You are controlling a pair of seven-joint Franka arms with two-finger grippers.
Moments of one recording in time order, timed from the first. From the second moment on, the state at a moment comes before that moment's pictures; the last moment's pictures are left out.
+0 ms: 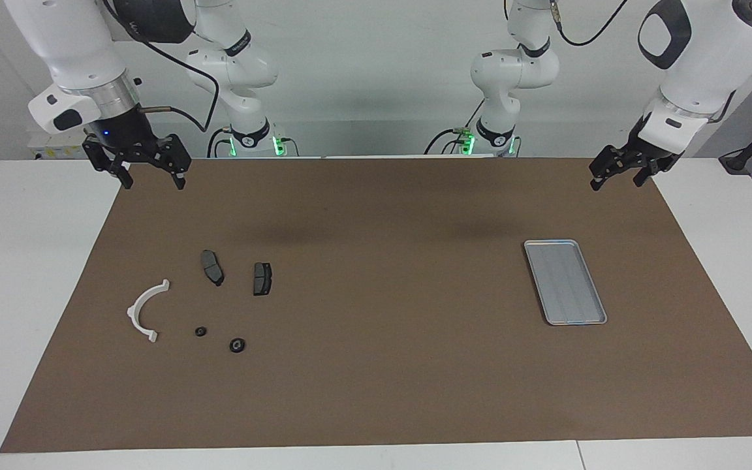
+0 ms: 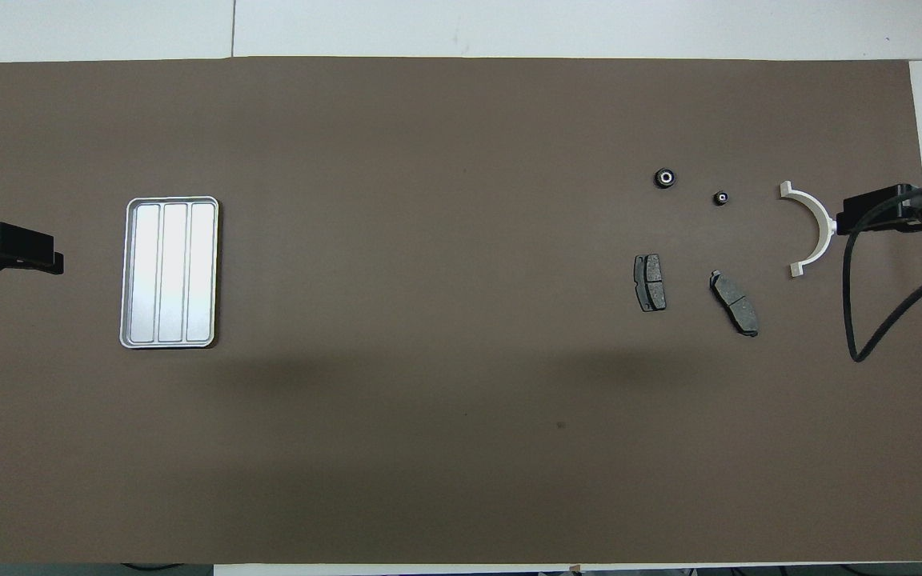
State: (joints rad) left arm -0.03 -0.04 0.05 -1.69 -0.02 1.62 -0.02; right arm -0.01 -0.02 -0.01 -1.60 0.00 1.64 0.03
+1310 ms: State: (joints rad) left arm -0.03 -0.04 0.04 -1.69 -0.02 1.62 -0.02; right arm 0.00 0.02 0.00 -1.61 0.00 1.65 0.03
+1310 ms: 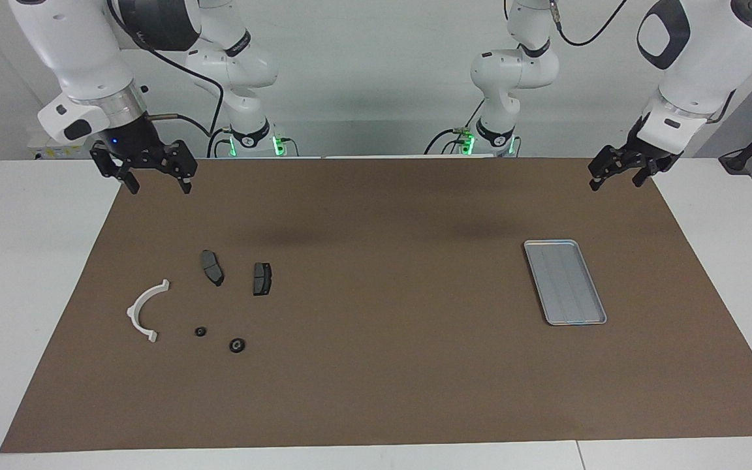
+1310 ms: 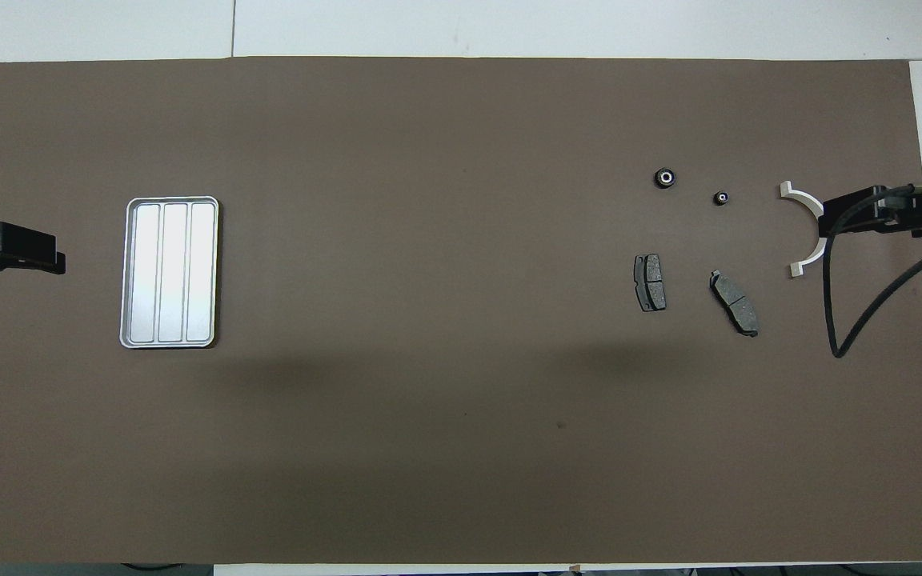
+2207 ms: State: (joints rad) left arm -0.03 -0.04 0.04 -1.69 -0.02 1.62 -0.02; right arm 0.01 0.38 0.00 -1.47 0.00 1.79 0.03
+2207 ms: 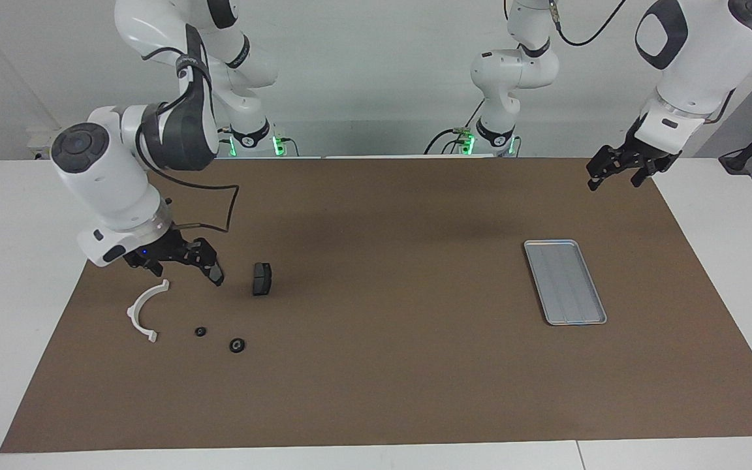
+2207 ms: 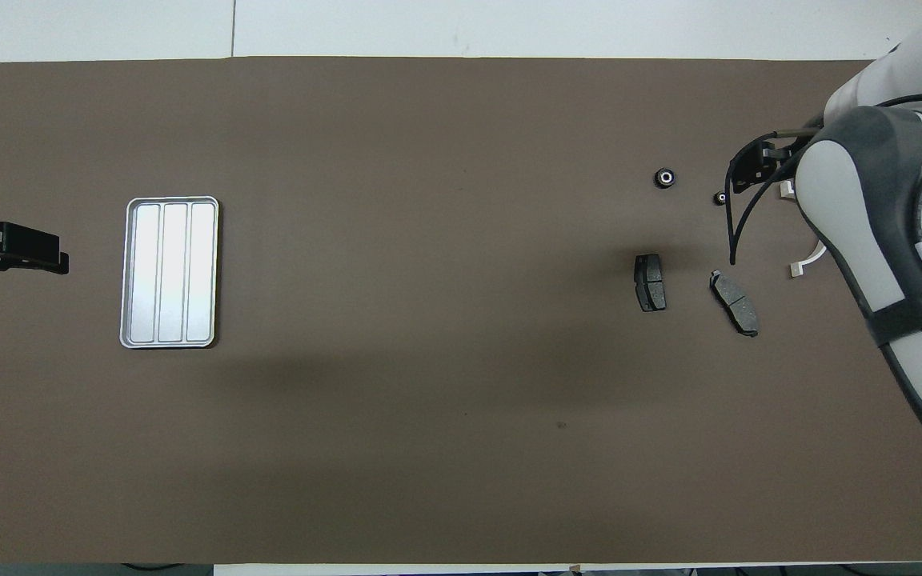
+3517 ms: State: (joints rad) left arm -0.03 -0.04 0.04 -1.69 -0.02 1.62 -0.02; right arm 0.08 0.65 0.00 -1.46 -0.02 2.19 0.06
